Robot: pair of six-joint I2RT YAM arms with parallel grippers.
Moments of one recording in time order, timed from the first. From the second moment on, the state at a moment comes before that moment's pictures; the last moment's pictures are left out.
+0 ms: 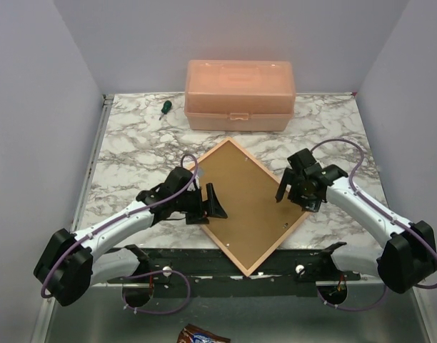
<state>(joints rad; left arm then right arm) -0.69 1.11 0.58 -0.29 0.45 -0.92 0.46 1.22 0.87 -0.87 0.15 0.79</state>
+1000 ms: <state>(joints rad) -0.43 1.01 0.62 -0.40 0.52 -0.78 0.35 1.25 0.64 -0.80 0.05 0.90</state>
